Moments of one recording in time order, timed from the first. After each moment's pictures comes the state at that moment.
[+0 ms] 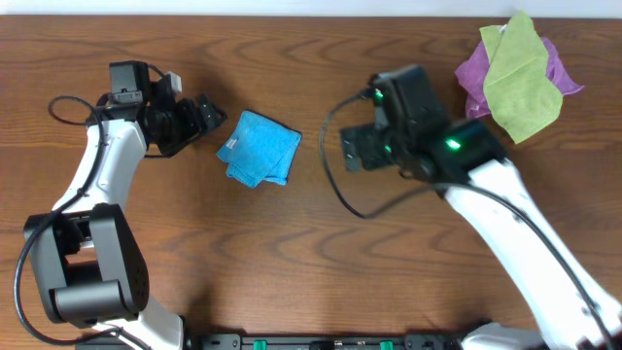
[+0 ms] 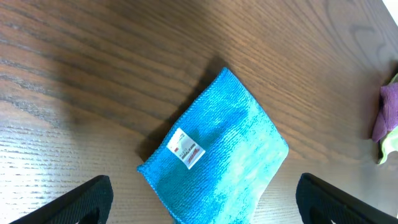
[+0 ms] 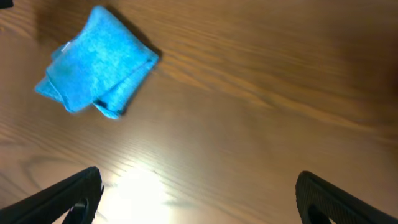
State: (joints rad) left arm 0.13 1.79 1.26 -0.61 0.51 -0.36; right arm 0.49 1.44 1.43 -0.98 0.05 0.25
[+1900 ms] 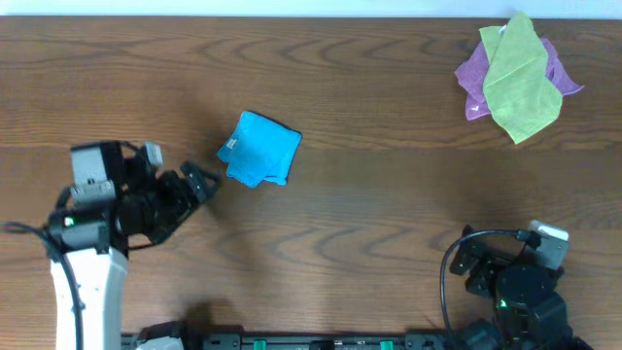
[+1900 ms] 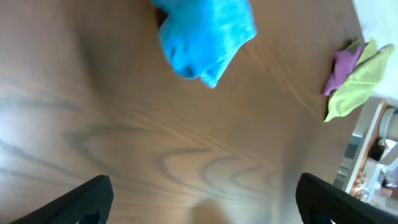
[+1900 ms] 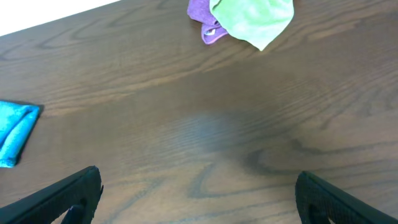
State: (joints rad) left arm 0.17 1.07 0.95 -1.02 0.57 -0.53; right arm 0.49 0.35 0.74 -1.09 0.53 0.62
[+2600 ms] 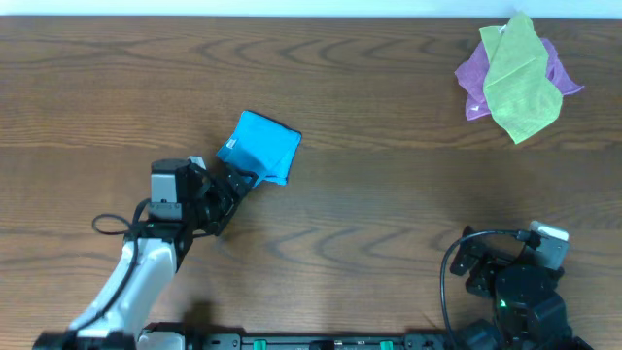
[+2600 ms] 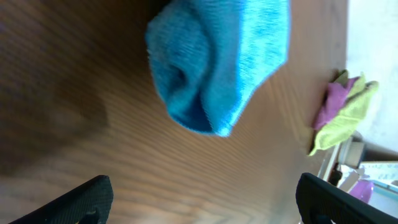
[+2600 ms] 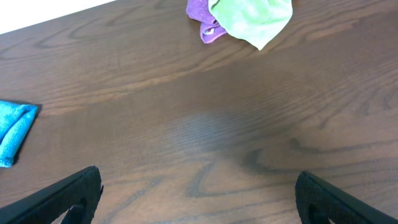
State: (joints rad) left arm -0.05 1.31 0.49 -0.08 0.52 -0.98; right arm 0.49 0.35 0.74 -1.10 0.53 0.62
